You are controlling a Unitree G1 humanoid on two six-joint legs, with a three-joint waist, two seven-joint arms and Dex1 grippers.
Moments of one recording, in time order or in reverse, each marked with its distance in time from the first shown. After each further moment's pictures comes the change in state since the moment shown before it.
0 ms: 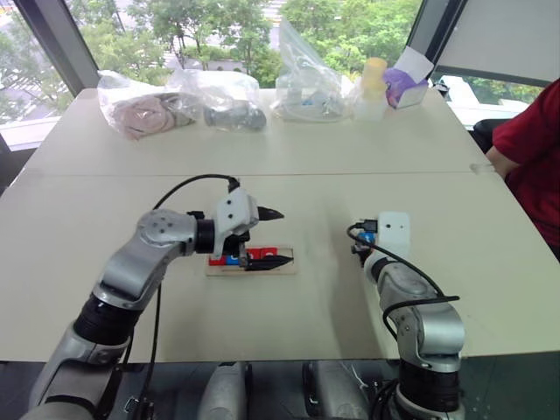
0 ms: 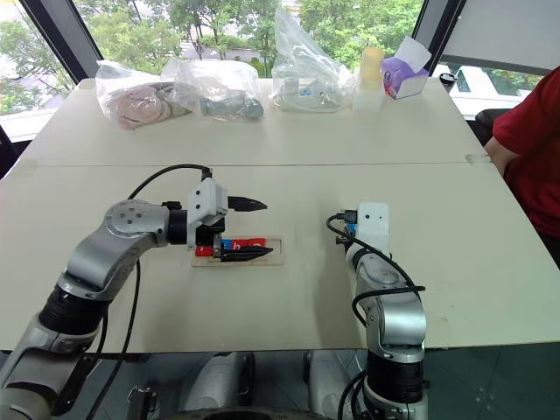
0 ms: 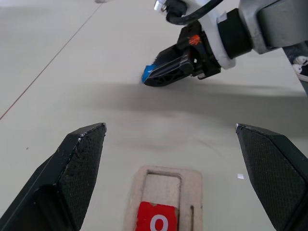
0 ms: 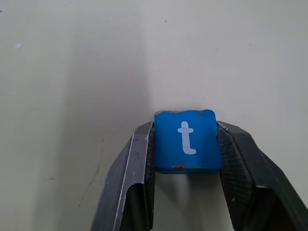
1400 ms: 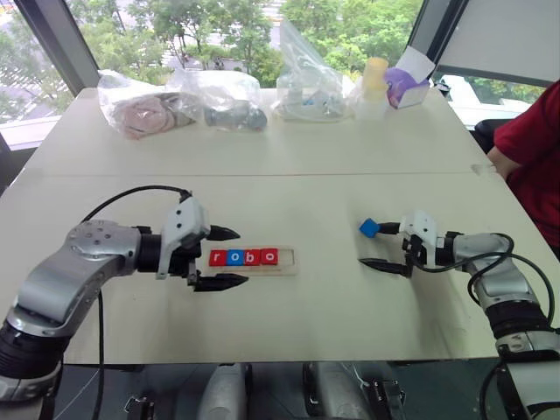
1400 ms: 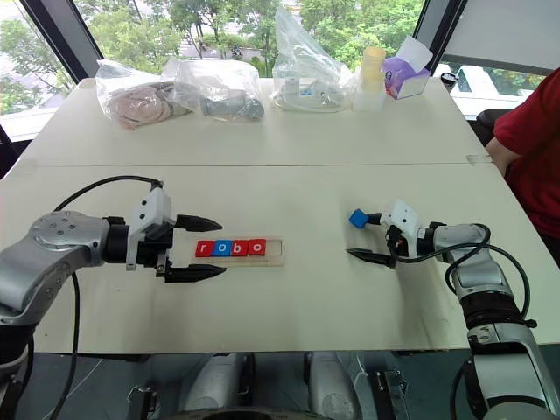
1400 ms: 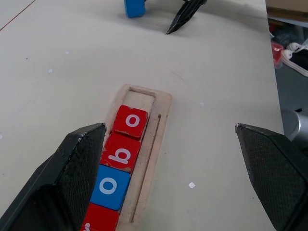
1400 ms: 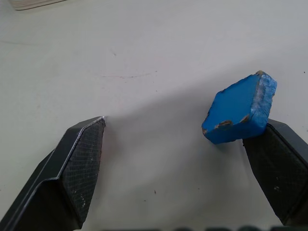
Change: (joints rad) left arm 0.203 0.322 0.222 -0.235 -0.227 0.240 -0.057; right arm -0.264 -0.726 0.095 1.005 0.177 -1.144 1.314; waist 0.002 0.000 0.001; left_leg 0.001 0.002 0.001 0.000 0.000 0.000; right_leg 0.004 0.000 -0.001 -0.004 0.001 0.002
